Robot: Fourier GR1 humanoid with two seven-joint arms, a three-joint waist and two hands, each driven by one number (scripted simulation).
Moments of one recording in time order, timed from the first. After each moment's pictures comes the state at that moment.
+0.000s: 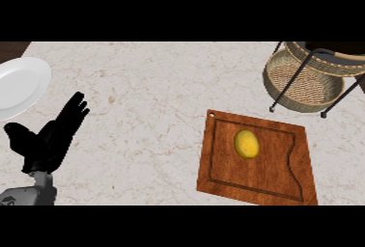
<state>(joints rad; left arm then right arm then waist) -0.08 0.25 0.04 -1.55 0.15 -0.05 0.21 -0.83 -0.79 -0.18 -0.80 0.44 0.38 -0.44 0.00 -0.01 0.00</state>
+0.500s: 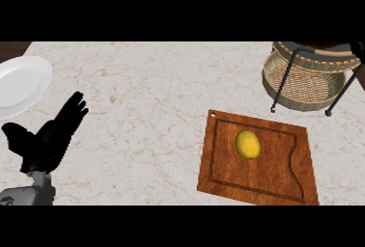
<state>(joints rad) -0.08 0.25 0.06 -1.55 0.15 -0.07 0.21 -0.90 -0.67 -0.23 -0.69 0.46 0.18 -0.47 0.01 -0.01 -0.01</state>
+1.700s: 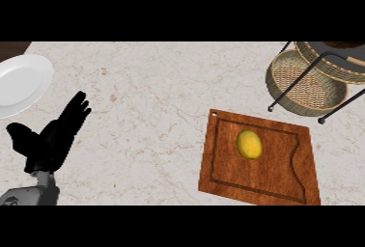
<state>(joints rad) -0.08 0.22 0.06 -1.57 0.12 -0.07 0.22 -1.08 -0.67 -0.51 -0.41 0.19 0.29 -0.35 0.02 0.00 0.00</state>
